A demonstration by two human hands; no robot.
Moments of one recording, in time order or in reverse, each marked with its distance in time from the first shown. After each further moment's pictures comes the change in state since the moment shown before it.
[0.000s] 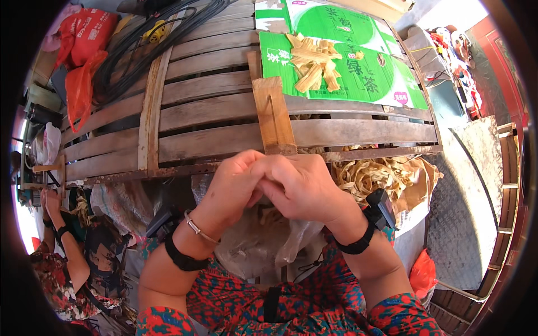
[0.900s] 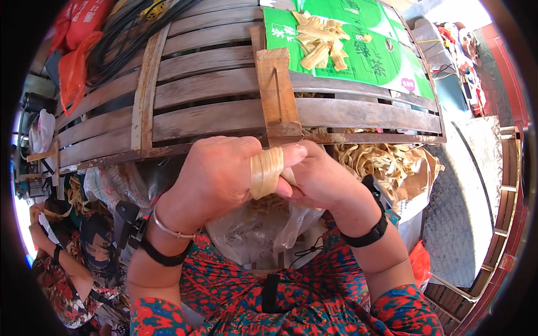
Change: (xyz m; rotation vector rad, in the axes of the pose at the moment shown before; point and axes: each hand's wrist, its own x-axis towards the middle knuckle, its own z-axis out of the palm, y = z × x) left_hand -0.030 0.029 -0.008 1.267 -0.111 1.004; right_hand -0.016 -0.004 -0.001 1.125 -0.285 1.044
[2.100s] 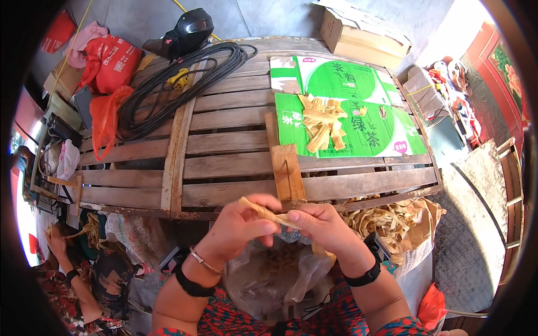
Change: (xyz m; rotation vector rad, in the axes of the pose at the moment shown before) left_hand 0.000 -0.019 0.003 -1.449 0.128 -0.682; right_hand -0.006 -0.022 -0.006 -0.170 0.256 -0.189
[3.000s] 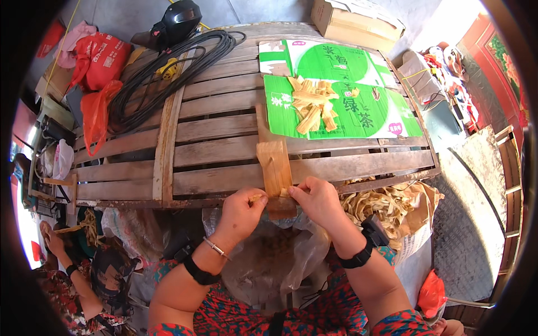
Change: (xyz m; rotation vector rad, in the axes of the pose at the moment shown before) left_hand 0.028 -0.075 -0.022 0.884 0.427 0.140; right_hand 0.024 0.032 -0.018 -0.741 0.444 0.043
